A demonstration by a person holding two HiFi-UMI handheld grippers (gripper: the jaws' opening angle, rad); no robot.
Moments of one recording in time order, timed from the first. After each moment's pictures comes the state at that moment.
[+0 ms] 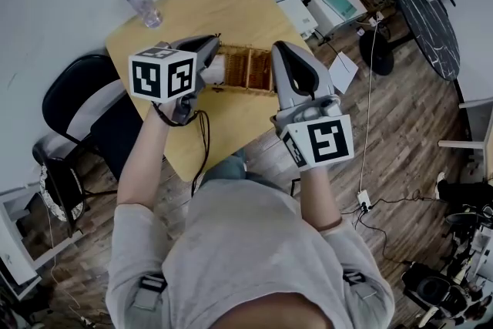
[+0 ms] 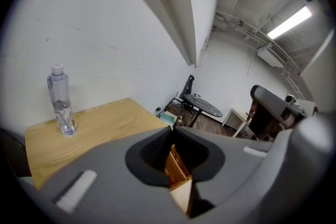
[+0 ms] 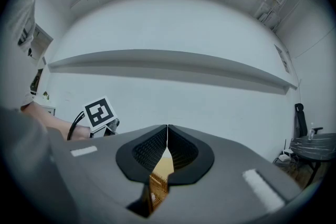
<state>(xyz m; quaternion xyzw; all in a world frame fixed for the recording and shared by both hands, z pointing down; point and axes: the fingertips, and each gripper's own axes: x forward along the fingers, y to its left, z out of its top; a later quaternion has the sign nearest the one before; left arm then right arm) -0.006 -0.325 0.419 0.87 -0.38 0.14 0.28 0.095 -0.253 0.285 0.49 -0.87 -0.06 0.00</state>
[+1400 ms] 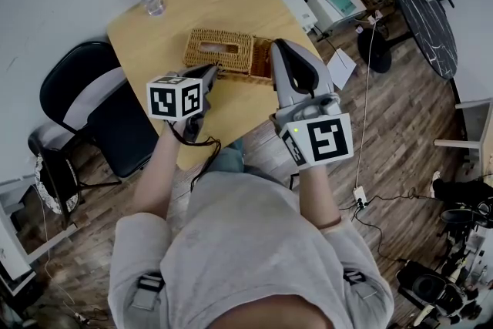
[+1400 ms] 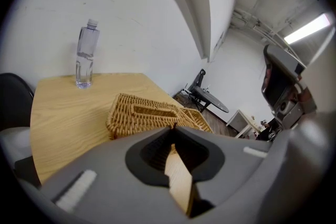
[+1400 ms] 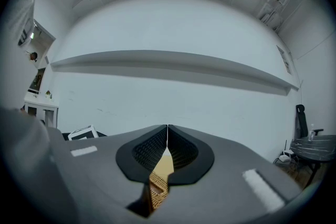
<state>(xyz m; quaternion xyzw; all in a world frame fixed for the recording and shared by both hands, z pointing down) -0.025 -0.252 0.520 0.83 -0.42 0.15 0.35 0.078 -0.223 0.288 0.49 -0.87 -0.06 0.01</state>
